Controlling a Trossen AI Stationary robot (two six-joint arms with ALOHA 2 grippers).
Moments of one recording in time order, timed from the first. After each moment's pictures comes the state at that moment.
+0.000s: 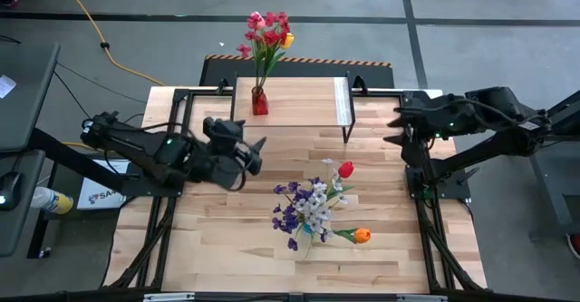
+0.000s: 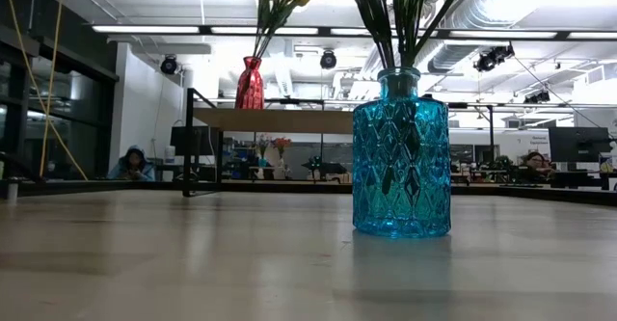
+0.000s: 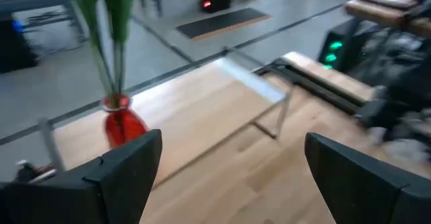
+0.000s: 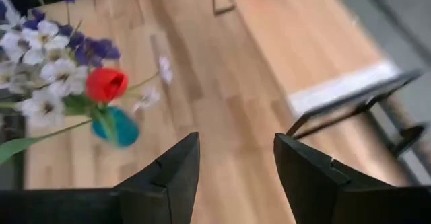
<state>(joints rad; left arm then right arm) -0.38 1.34 1.49 -0.94 -1.09 -0.81 0.11 1.06 1.64 -1.39 0.26 0.38</state>
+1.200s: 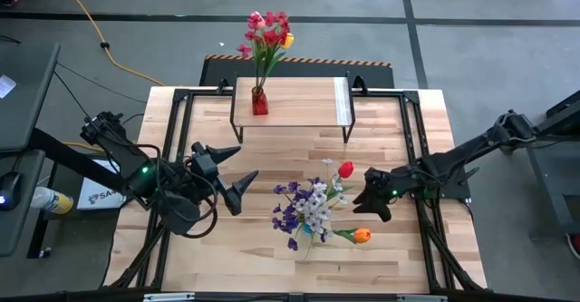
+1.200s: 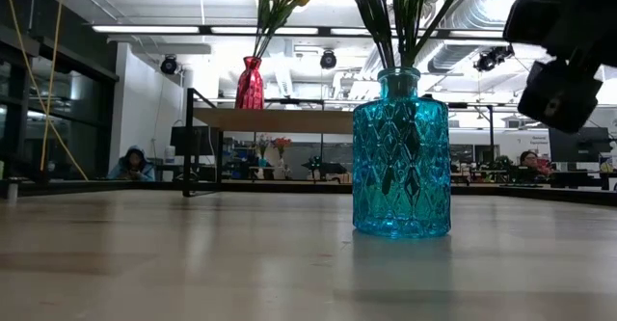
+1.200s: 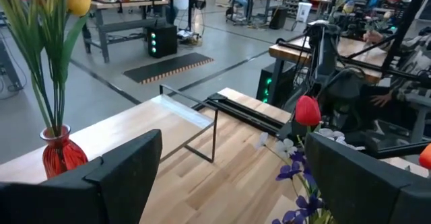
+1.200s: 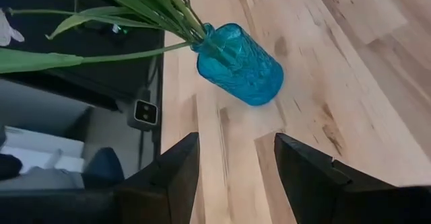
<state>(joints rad) -0.70 1.34 1.49 -0.73 -1.29 -0.68 0.37 0.85 0.30 0.08 -0.03 0.90</state>
